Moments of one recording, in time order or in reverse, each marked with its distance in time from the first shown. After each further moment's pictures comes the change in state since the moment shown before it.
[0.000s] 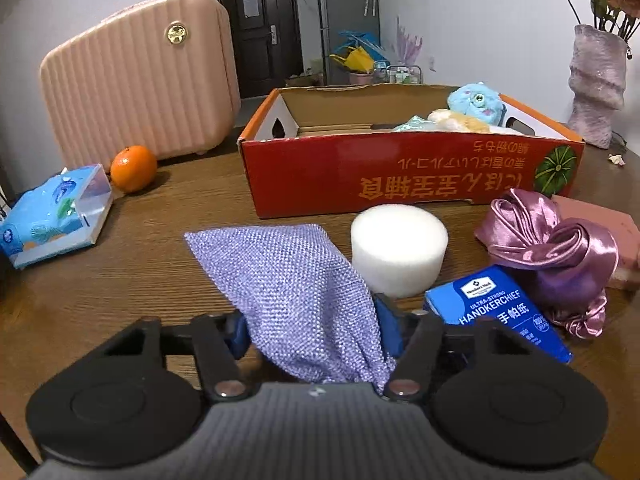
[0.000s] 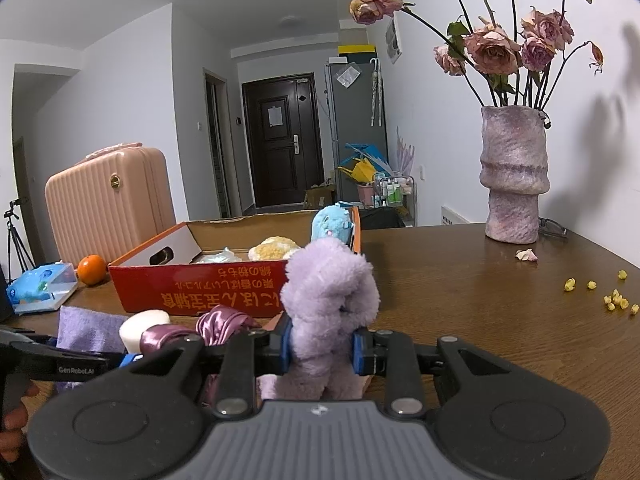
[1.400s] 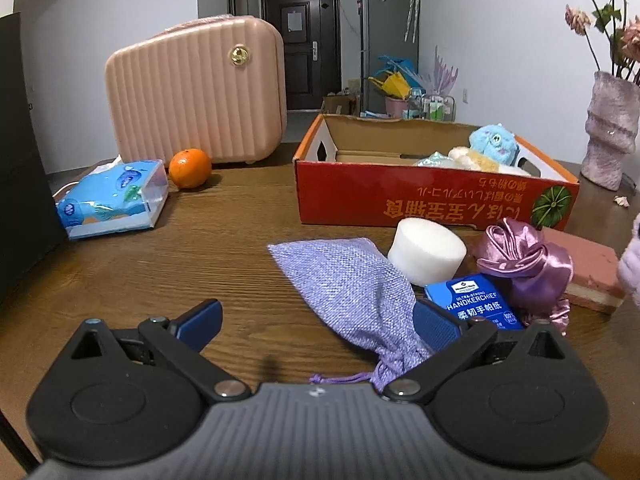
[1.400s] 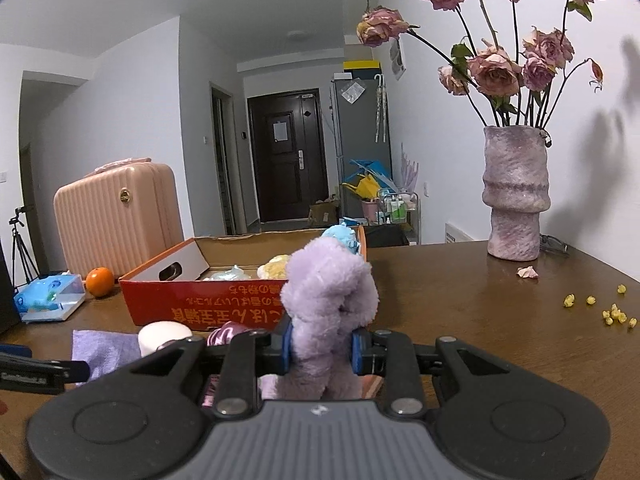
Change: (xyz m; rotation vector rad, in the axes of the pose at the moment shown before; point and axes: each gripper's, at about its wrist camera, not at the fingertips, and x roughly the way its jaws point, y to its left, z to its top) left arm -0.057 0.009 -0.010 -0.113 -0.050 0.064; right arm -0.014 0.005 0.005 -0.011 -0.053 0.017
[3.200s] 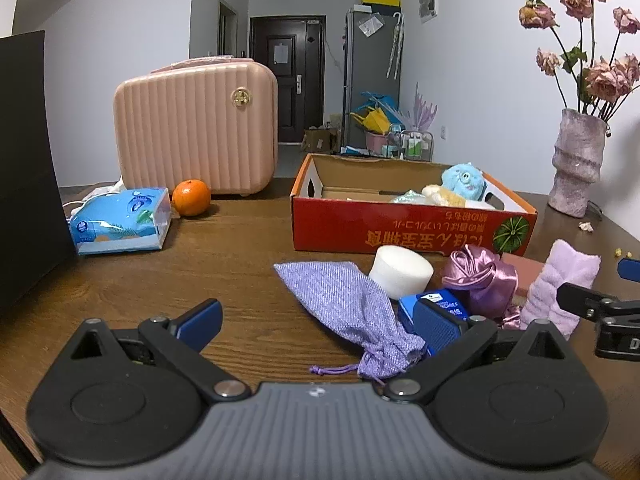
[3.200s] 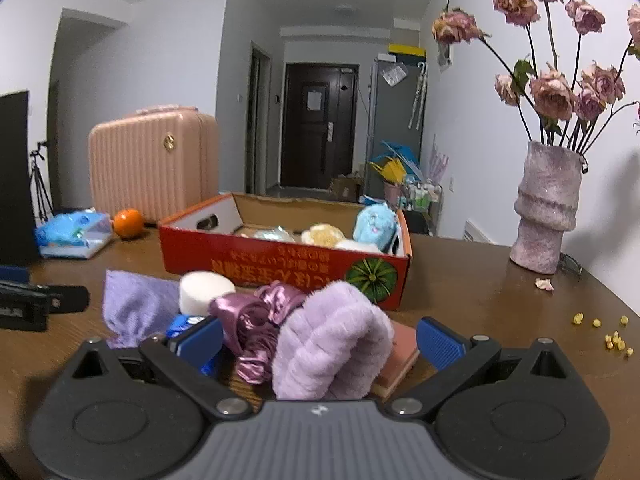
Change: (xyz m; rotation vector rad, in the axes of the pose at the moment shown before) left arm -0.056 0.017 -0.011 -0.017 -0.111 -0.070; right arm -0.019 0.046 -0.002 -0.165 0.089 0.033
